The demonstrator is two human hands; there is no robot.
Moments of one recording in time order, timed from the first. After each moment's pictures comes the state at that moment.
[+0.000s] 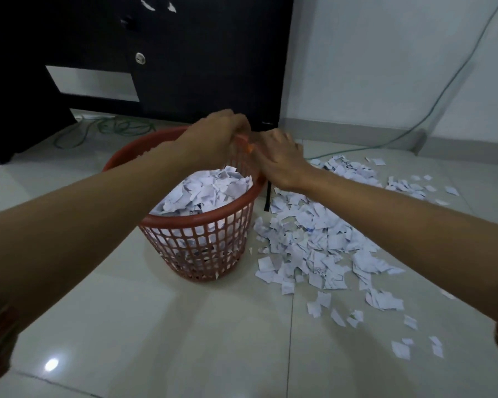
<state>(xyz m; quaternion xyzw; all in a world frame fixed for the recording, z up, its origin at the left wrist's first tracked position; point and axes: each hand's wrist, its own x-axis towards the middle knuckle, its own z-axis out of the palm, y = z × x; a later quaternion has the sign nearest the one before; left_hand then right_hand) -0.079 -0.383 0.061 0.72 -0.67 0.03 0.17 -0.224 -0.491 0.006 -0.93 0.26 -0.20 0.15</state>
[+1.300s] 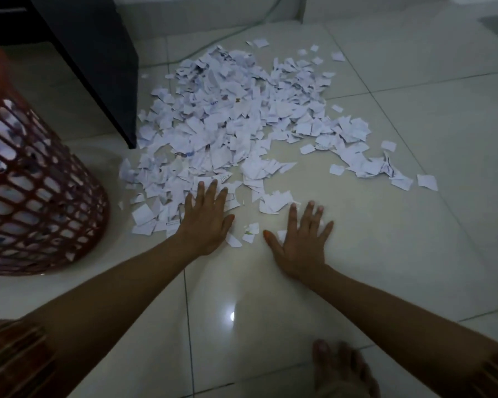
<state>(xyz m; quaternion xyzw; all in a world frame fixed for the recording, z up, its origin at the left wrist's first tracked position) -0.320 -0.427 -0.250 0.69 -0.71 -0.11 -0.05 -0.539 -0.424 -0.296 -0.73 0.66 0.00 0.13</state>
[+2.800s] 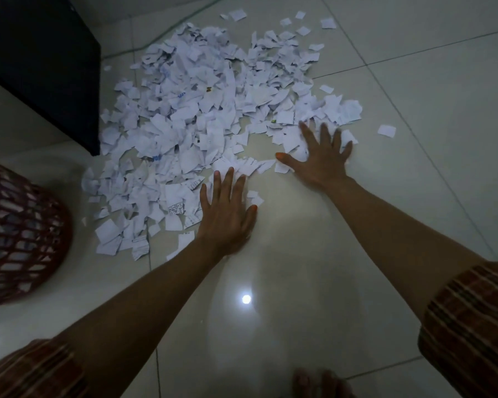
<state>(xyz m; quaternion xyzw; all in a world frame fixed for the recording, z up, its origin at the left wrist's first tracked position) -0.406 -0.480 -0.279 0.68 -0.72 -0.10 0.09 -0.609 -0.627 -0.288 -0.71 0.67 -0.07 0.19</state>
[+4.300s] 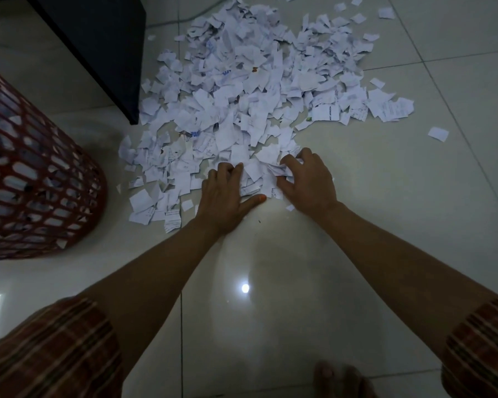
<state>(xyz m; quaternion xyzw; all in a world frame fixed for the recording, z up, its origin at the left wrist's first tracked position) -0.336 -0.473 -0.293 0.72 -0.67 -0.09 0.14 -0.526 -0.555 -0.297 -0.83 0.50 -0.24 0.11</state>
